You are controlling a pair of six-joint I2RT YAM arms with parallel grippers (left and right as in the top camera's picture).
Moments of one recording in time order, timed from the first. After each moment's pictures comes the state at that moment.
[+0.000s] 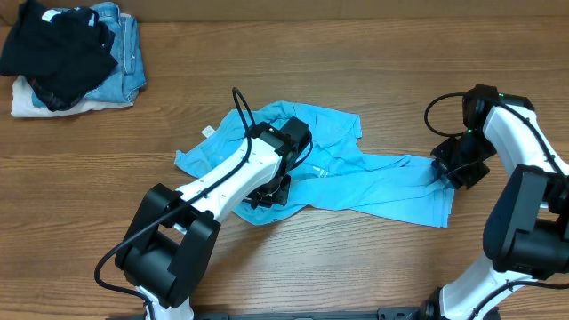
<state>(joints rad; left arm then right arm) -0.62 1.90 1.32 -1.13 -0.12 -0.47 -0.21 1.91 1.33 -1.17 -0.02 0.72</state>
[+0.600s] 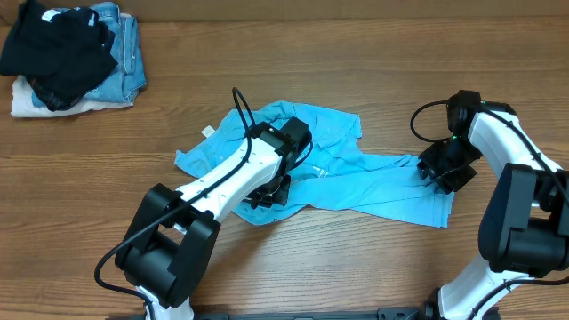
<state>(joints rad) -0.62 1.90 1.32 -1.13 -0.12 -0.47 -0.16 1.91 1.25 -1.08 -0.01 0.75</state>
